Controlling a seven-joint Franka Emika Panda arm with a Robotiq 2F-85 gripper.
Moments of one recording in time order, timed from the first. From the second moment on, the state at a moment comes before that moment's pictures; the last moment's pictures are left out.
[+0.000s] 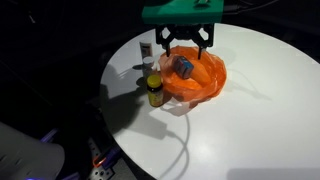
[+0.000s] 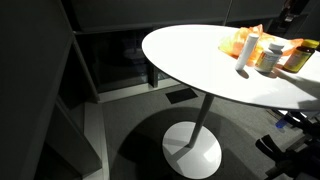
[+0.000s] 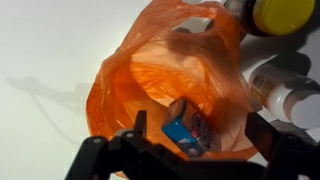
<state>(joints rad) -0.07 -0.06 -0.20 -2.35 0.01 2.36 -0.77</state>
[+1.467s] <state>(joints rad) -0.08 0.08 -0.12 -2.30 0.11 2.39 -0.97</state>
